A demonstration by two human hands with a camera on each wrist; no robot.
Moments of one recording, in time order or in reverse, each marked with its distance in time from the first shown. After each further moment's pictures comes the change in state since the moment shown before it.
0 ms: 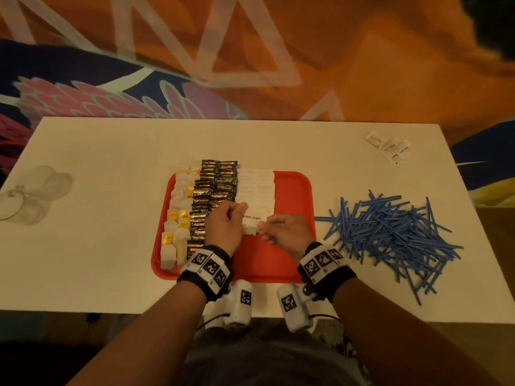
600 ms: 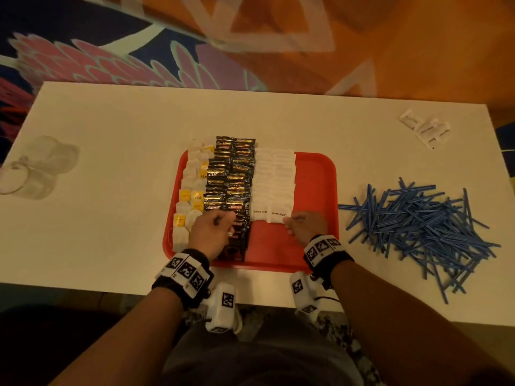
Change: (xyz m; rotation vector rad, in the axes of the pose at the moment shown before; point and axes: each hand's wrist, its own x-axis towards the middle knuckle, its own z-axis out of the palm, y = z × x) left_hand -0.001 -0.064 -0.046 -0.037 -0.195 -0.285; right_hand 0.058 0.065 -0.004 -0.393 0.218 0.193
